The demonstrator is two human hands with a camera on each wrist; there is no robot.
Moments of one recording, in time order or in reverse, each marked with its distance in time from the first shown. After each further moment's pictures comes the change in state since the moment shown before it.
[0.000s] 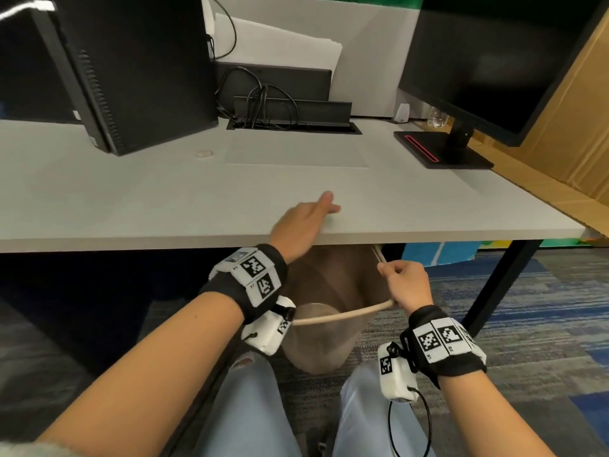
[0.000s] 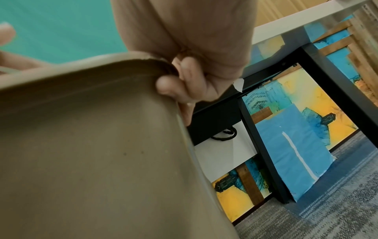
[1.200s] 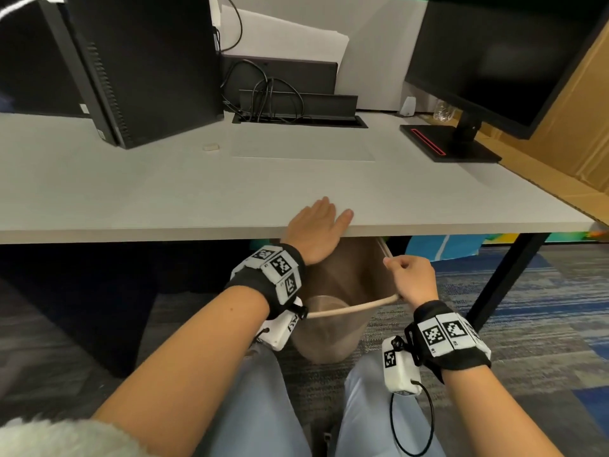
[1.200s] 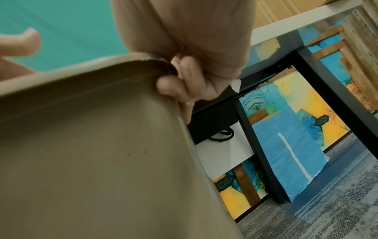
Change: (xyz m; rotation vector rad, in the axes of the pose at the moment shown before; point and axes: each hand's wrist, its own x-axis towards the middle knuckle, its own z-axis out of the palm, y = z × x) left_hand 0.009 -0.020 0.018 0.378 -0.107 -0.105; right_hand -0.003 0.004 0.005 -0.009 0.044 -0.021
